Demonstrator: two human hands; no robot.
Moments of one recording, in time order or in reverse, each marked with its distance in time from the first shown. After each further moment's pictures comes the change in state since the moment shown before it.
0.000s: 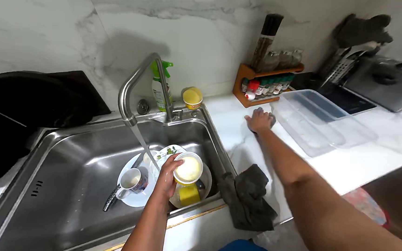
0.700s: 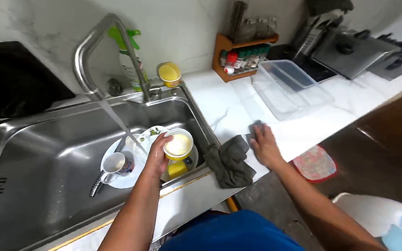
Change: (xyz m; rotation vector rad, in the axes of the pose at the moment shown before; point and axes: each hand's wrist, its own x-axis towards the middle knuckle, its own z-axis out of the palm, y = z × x) left_hand -0.002 -0.003 0.010 -0.040 -0.049 -0.089; right_hand -0.236 0.079 0.001 0.062 0.099 -0.197
